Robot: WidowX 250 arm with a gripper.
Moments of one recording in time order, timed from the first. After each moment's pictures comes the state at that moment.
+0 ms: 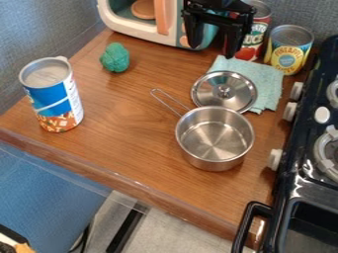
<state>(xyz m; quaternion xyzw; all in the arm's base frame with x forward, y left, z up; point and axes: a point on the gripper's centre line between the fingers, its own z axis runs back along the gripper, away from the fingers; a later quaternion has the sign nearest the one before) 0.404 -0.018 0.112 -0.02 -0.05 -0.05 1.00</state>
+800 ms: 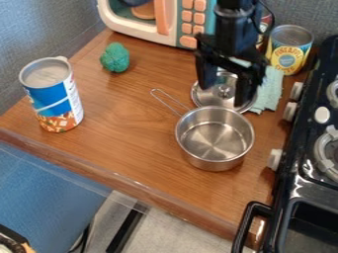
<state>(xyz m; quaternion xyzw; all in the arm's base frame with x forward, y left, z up) 0.333 -0.071 0.090 -0.03 -0.03 -0.18 0.98</state>
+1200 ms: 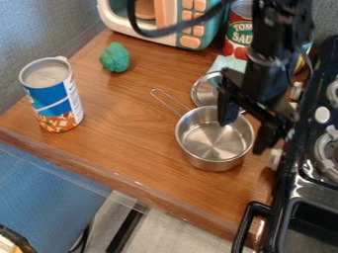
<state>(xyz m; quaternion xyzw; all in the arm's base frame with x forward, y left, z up) 0.299 -0.113 0.070 0.02 -0.02 -0.23 0.97</state>
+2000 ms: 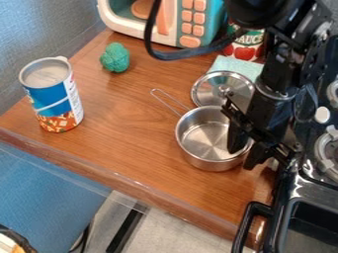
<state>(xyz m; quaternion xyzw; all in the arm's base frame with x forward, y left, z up) 0.293 -0.115 0.046 0.05 -0.01 -0.22 0.97</state>
